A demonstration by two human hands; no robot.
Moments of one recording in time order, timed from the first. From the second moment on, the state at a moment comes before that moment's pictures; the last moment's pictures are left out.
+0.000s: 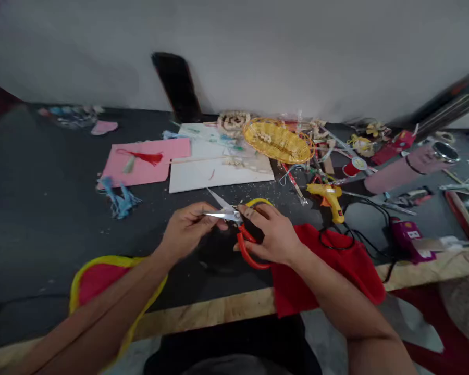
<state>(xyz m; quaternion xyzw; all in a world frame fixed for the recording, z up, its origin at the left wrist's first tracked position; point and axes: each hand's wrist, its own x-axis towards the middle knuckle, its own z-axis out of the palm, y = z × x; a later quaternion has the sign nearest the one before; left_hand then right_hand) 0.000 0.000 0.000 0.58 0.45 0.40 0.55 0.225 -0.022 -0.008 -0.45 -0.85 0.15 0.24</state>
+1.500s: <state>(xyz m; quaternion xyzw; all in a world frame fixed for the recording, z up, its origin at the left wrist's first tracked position) 0.002 0.001 0.002 0.50 0.44 0.37 0.65 0.225 -0.022 -0.007 -0.44 -0.85 0.16 0.24</state>
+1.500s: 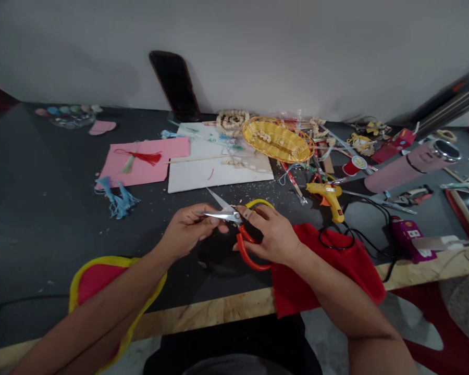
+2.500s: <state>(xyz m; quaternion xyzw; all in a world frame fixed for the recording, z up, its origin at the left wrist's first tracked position) 0.007 -0.001 0.002 0.55 0.50 0.38 0.55 0.223 -0.021 -0.006 -0.47 -0.84 0.17 0.23</state>
